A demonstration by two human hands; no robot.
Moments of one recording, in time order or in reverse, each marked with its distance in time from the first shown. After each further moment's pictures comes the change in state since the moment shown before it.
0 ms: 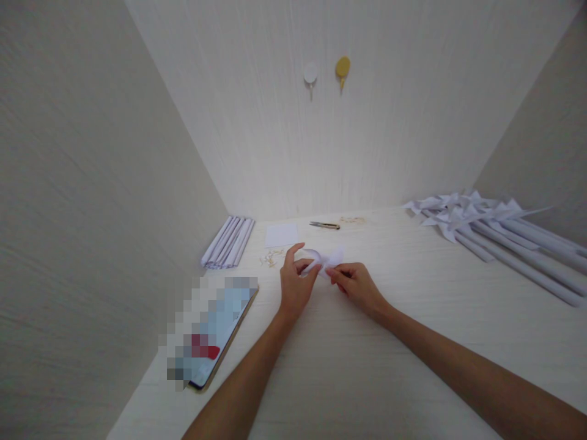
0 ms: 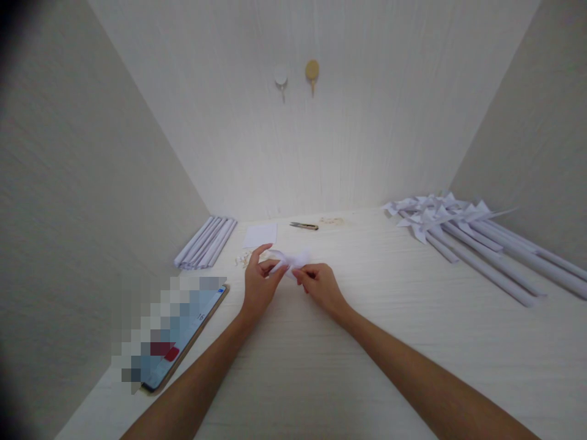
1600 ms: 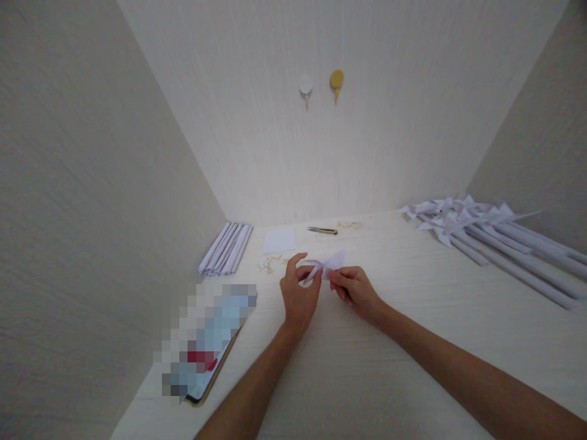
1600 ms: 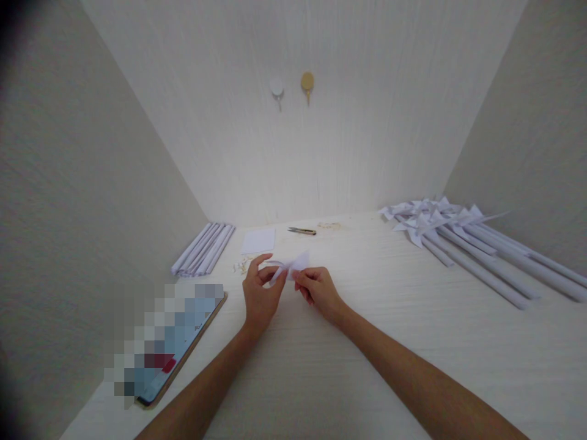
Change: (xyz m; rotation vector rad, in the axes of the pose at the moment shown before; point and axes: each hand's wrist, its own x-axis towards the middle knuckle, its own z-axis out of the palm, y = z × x) left_hand -0.010 0.010 0.010 0.170 0.157 0.110; right_hand 0.001 -0.002 0.001 0.353 -0.028 0.144
